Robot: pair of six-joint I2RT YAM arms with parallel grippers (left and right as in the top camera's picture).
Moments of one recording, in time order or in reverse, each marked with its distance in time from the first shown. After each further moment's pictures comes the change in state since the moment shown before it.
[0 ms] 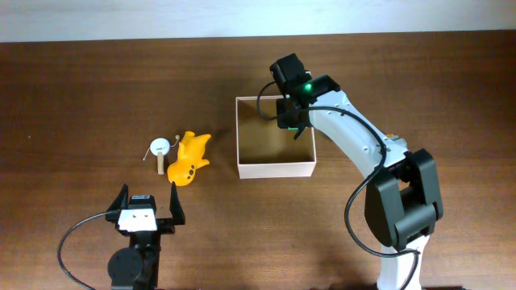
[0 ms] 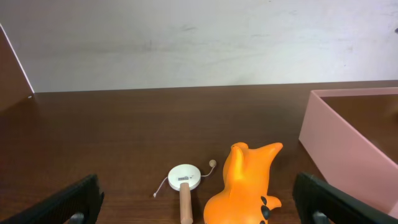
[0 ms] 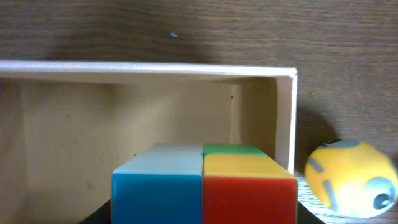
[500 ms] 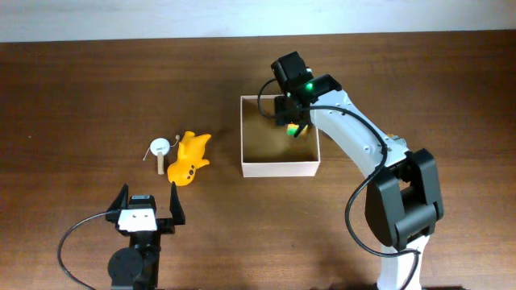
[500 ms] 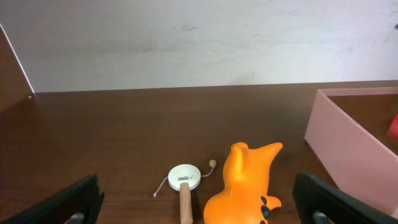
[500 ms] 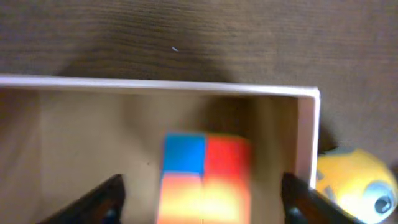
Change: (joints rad) left arm 0.000 0.000 0.000 0.000 0.000 0.000; right arm -0.003 0.000 0.000 0.031 0.008 -0.014
